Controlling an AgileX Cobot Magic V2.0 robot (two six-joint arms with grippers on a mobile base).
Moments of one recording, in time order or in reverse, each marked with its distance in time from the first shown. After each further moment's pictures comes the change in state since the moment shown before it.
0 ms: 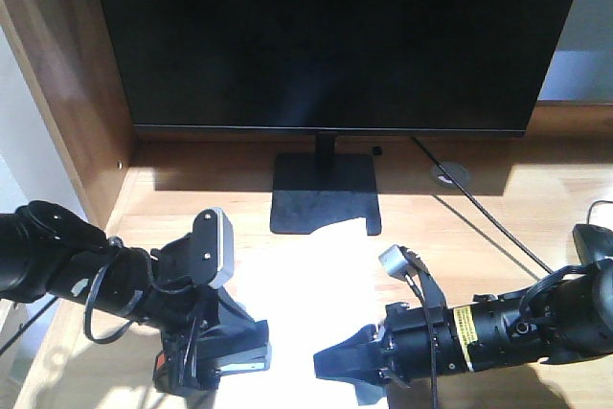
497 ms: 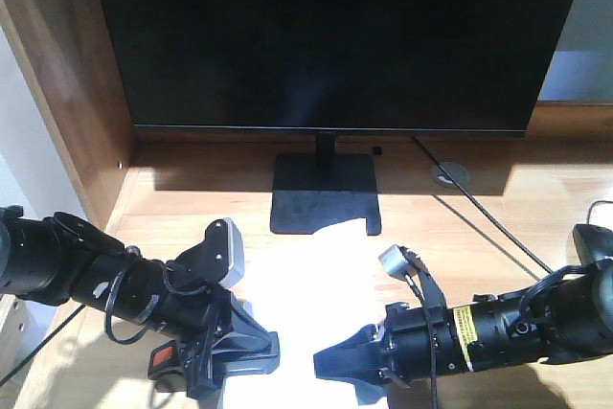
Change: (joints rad) left arm 0.000 0.120 -0.015 -0.079 0.057 0.002; right arm 0.000 0.000 0.000 0.000 0.000 0.000
